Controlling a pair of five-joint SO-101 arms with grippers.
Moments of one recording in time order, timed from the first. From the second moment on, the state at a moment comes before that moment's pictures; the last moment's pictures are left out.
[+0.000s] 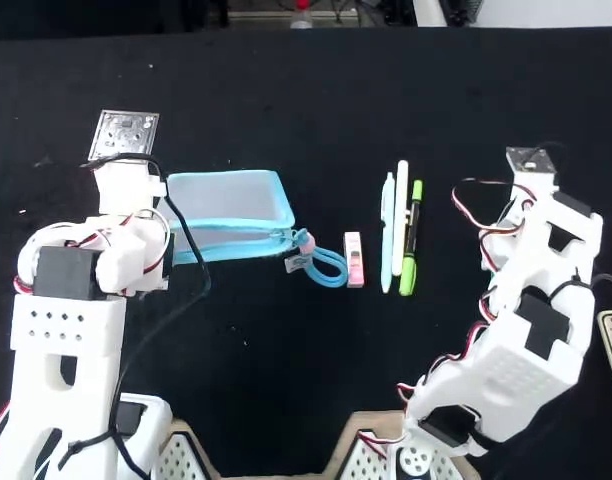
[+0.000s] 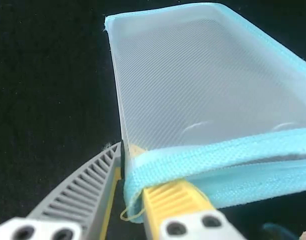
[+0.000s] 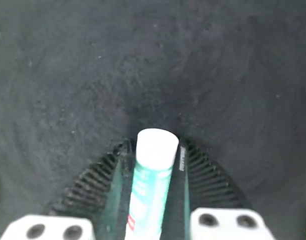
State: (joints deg) left arm -0.7 -44.5 27.1 84.2 -2.2; right arm 33.4 17.5 16.0 58.2 27.4
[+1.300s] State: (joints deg) left arm -0.7 -44.5 27.1 84.2 -2.2; right arm 33.6 19.0 16.2 61.5 27.6
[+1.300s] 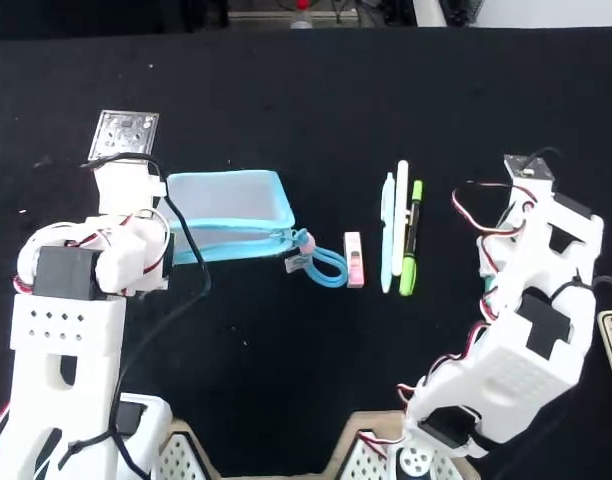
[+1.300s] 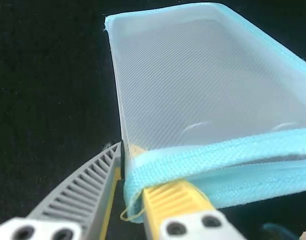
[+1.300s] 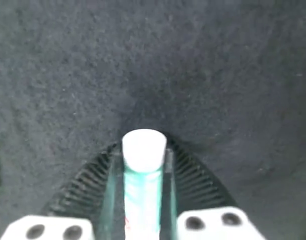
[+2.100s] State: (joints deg) left arm -0.7 -44.5 27.1 84.2 -2.2; right arm 16.4 -45.5 30.2 79.3 26.6
